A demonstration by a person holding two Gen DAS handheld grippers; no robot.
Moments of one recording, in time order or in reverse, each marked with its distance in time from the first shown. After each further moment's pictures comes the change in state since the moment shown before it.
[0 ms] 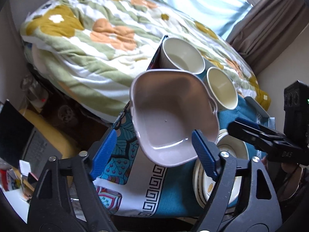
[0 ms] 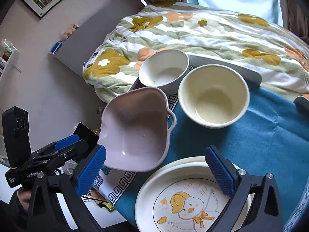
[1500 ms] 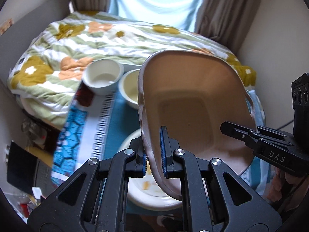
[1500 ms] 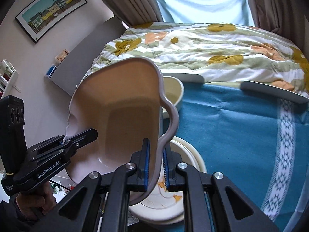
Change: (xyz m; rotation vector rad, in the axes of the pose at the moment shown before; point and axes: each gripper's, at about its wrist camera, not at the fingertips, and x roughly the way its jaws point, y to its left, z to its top) left arm -0.051 -0.215 -0.053 0.316 -0.107 0.017; right arm -0.152 -0.064 -0.090 0.118 -0.209 -0.067
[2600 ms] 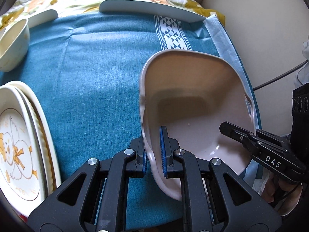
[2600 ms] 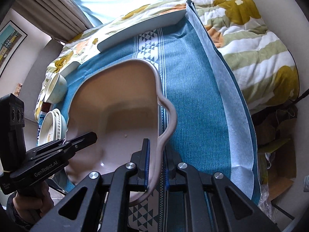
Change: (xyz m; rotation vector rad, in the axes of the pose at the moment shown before) left arm 0.163 -0.201 -0.079 0.133 0.290 -0.186; right arm -0.043 -0.230 -0.118 0.324 0.041 -0.188
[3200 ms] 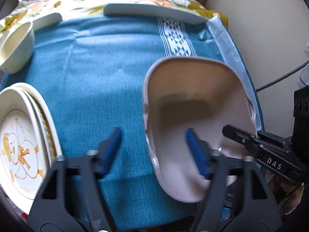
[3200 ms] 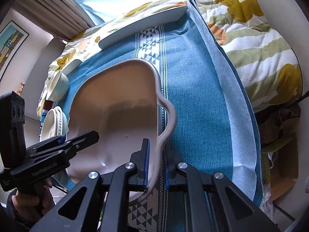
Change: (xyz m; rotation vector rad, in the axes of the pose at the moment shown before) left arm -0.004 0.002 0.002 -0.001 -0.033 0.033; right arm 0.001 -0.008 -0.001 -0.018 0.017 0.014
